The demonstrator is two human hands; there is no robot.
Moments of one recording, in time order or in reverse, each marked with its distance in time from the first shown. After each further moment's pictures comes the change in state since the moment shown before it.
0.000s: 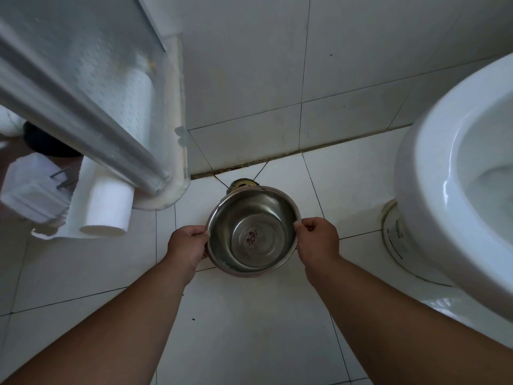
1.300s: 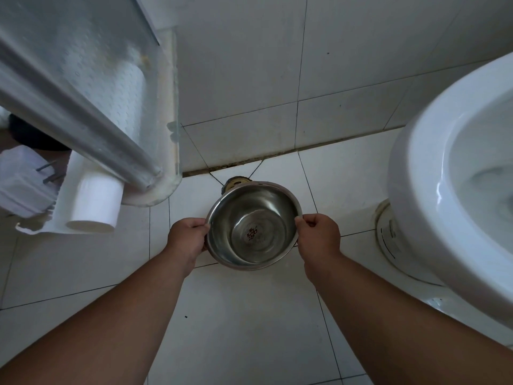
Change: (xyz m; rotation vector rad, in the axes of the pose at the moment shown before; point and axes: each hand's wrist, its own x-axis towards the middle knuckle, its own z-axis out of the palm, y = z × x) left_hand -0.007 0.015 0.014 0.012 -0.016 0.008; right_hand 0.006 -0.004 -0.012 0.021 0.012 0.000
